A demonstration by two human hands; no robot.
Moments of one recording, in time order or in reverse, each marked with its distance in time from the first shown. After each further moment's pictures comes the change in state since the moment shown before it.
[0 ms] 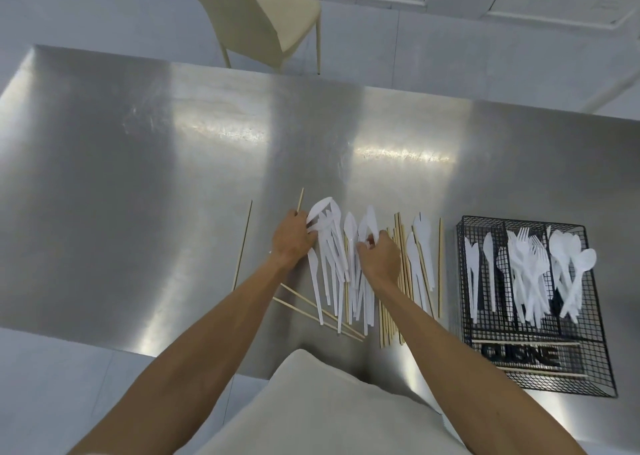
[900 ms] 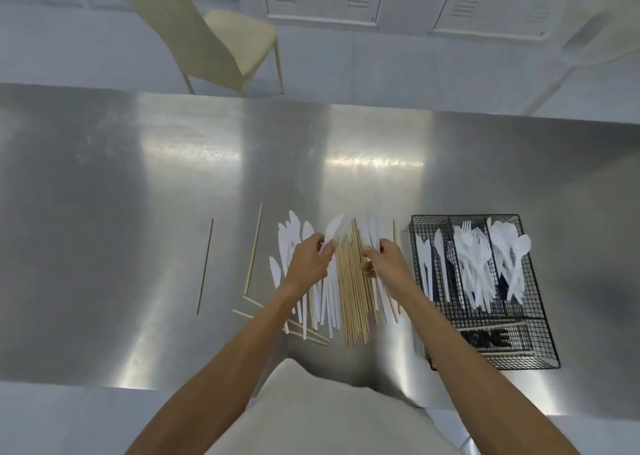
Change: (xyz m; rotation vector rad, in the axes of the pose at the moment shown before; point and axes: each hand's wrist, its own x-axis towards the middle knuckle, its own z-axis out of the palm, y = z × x) left_hand -0.047 0.098 0.049 -0.544 -0.086 0.081; right_hand 0.010 0.043 -0.103 0.471 -0.252 0.162
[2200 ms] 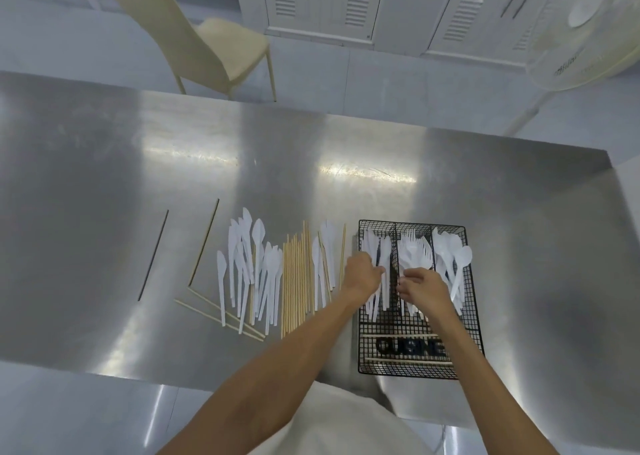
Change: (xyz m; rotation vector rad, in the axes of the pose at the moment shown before) left_hand -0.006 0.117 0.205 -0.006 -0.049 -0.185; right_hand -0.015 0.051 -0.197 -0.201 0.111 0.029
